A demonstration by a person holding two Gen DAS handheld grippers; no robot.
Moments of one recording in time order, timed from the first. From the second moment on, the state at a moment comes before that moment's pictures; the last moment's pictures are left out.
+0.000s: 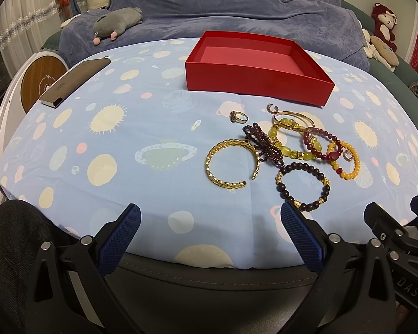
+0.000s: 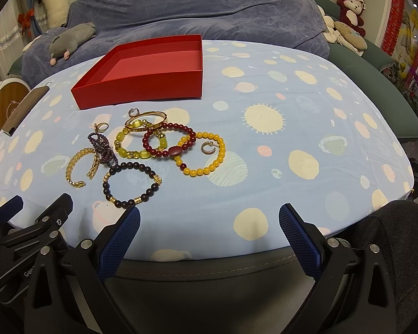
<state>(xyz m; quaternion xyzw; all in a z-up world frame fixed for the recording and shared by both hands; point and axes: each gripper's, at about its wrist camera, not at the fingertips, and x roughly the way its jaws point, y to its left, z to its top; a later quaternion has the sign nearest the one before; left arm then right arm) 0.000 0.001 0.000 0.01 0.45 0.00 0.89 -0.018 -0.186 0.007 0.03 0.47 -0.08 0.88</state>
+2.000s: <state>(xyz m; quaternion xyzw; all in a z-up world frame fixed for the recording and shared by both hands) -0.001 -0.003 0.004 0.01 0.45 0.00 0.89 -0.018 -0.186 0.008 0.03 0.46 -0.08 0.88</state>
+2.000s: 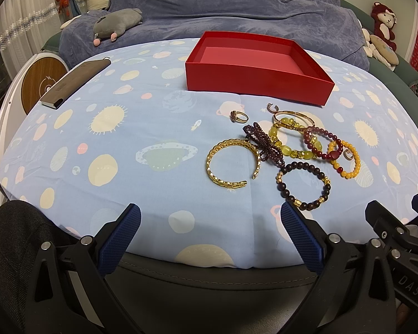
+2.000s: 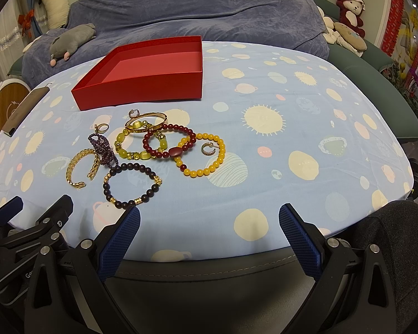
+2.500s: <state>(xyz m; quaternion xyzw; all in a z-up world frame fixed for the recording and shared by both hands) 0.008 0.009 -0.001 -0.01 0.47 0.00 0.88 -0.012 -0.190 0.012 0.04 0.46 -0.08 0.88</state>
